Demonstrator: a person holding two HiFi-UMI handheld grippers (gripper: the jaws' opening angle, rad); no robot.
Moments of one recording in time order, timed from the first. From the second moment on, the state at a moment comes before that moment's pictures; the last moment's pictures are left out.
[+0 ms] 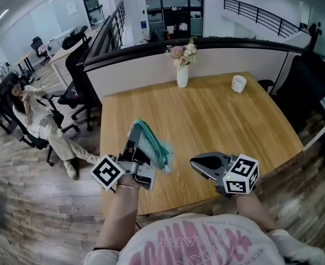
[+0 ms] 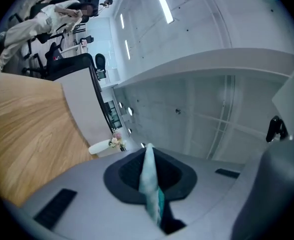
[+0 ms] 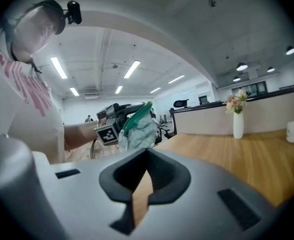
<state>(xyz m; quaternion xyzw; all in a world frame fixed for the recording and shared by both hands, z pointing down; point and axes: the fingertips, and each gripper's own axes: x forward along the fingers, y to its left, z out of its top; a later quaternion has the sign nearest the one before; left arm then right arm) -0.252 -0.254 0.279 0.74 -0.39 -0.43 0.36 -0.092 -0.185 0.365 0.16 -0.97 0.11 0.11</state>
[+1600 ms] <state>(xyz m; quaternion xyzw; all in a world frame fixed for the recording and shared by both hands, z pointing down) -0.197 -0.073 0.303 0.73 -0.54 -0.32 0.28 0.103 -0.095 0.317 0.47 -0.86 0.19 -0.05</state>
